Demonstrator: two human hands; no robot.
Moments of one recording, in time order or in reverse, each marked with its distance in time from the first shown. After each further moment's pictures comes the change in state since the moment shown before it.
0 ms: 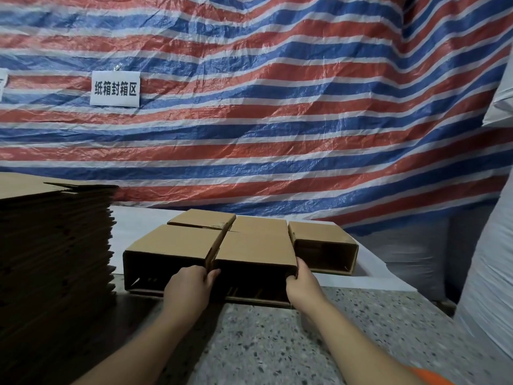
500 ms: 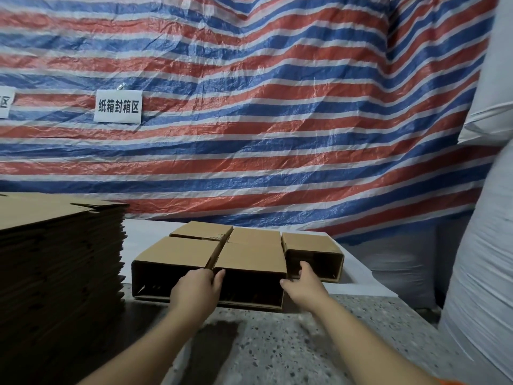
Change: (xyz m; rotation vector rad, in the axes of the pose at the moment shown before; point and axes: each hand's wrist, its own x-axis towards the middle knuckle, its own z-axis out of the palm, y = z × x) left_hand -0.022 0.033 -0.041 0.048 -0.027 0.007; right_hand -0.031 -0.032 -0.043 -0.119 -0.047 0.066
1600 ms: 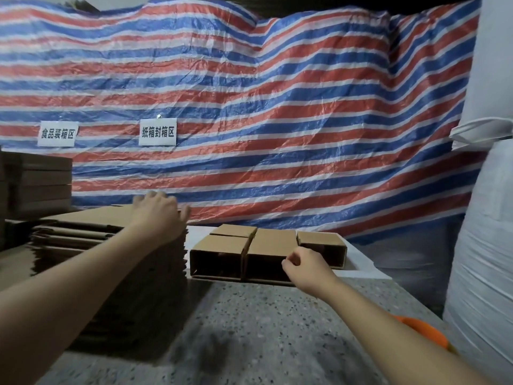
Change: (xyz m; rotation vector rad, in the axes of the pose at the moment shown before) left_hand -0.062 -0.037 -0.269 0.618 0.180 0.081; right_hand -0.196 -0.084 -0.030 -0.204 0.051 -0.327
